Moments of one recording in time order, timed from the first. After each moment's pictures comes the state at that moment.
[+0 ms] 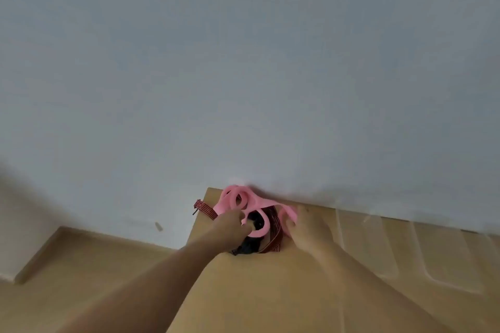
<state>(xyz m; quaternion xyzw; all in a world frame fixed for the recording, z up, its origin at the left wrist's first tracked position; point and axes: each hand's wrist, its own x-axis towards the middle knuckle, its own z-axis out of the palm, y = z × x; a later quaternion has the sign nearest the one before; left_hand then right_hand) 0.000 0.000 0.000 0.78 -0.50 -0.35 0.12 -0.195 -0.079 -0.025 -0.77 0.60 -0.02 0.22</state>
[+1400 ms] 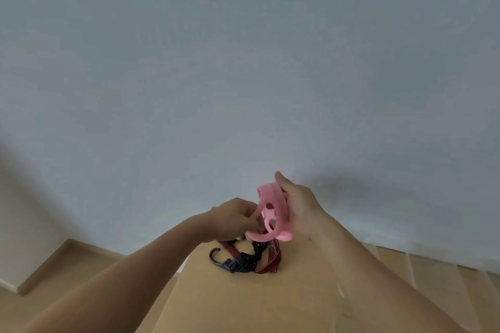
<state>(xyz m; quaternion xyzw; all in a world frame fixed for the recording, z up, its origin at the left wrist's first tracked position) -0.006 0.012 0.126 0.63 -0.55 -0.50 0.23 -0.165 -0.082 0.121 -0.39 0.44 -0.26 0.77</state>
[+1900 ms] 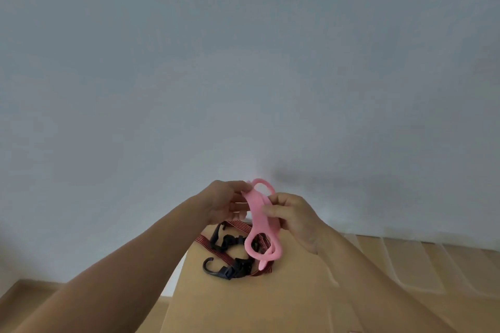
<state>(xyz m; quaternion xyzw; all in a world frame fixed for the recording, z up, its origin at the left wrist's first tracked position) 0.018 -0.020 0.144 0.57 -0.29 -0.65 0.41 -0.178 -0.030 0.137 -0.60 0.41 -0.27 0.63</state>
